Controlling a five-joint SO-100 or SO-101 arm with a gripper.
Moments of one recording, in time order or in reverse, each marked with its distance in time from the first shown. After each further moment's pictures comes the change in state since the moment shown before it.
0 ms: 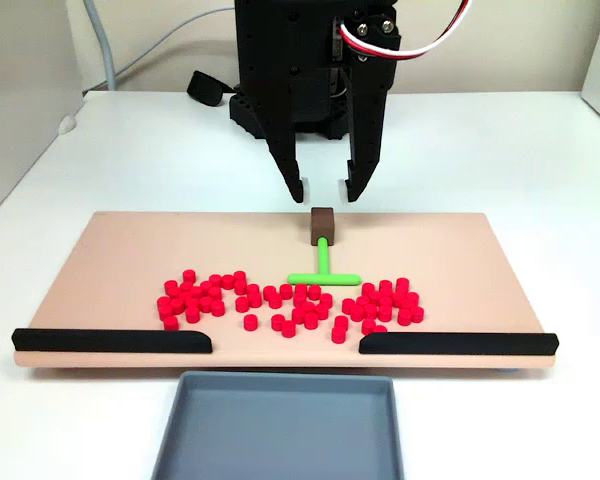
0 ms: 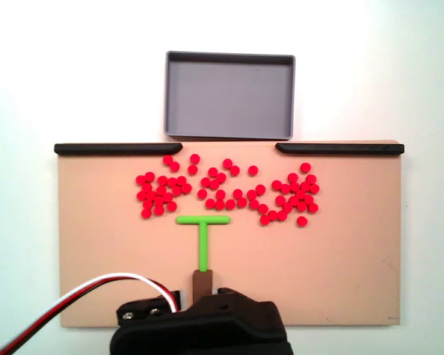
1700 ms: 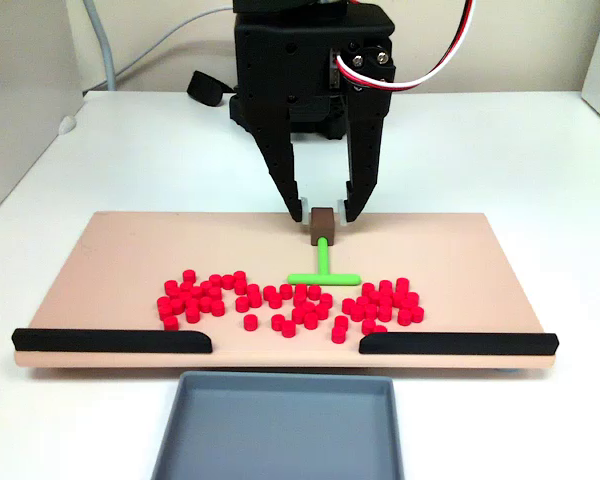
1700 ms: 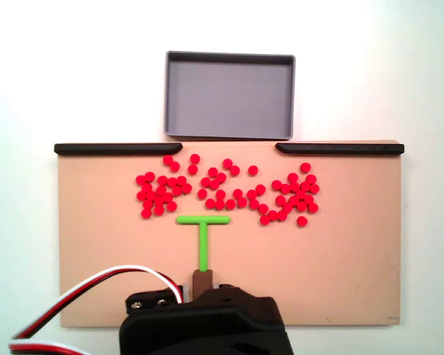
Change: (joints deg) arm 0.0 -1.2 3.6 -4.5 1.8
